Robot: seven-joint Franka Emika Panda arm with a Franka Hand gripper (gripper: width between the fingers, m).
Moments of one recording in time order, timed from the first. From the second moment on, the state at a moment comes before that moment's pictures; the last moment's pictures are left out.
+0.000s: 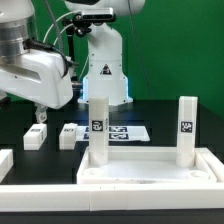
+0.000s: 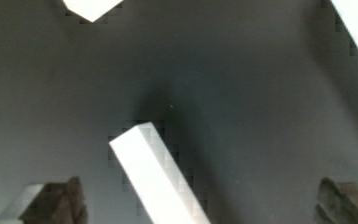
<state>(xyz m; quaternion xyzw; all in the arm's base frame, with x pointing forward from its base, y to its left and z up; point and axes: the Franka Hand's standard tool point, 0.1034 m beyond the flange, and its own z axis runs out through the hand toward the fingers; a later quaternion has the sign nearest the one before) 0.534 -0.179 0.098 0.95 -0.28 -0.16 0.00</state>
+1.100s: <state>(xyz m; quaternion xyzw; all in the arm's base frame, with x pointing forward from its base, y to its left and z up) 0.461 -0.166 0.089 0.92 -0.19 -0.32 -0.15</state>
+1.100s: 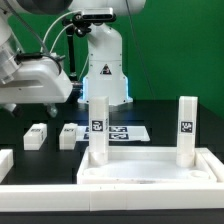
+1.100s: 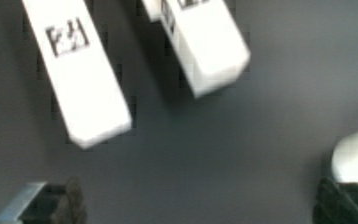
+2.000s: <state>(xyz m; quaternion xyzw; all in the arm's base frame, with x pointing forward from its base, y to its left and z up) 0.433 -0.150 0.072 0.89 -0.19 -0.40 -0.15</state>
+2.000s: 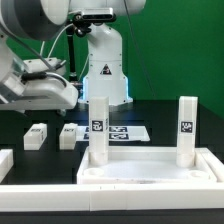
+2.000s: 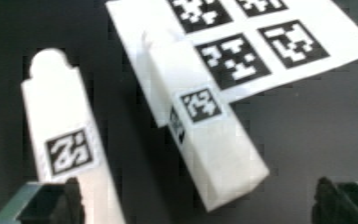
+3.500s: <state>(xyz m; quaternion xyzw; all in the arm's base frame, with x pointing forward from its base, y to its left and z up) 0.421 -0.127 0.035 0.87 -0.21 -0.43 -0.10</state>
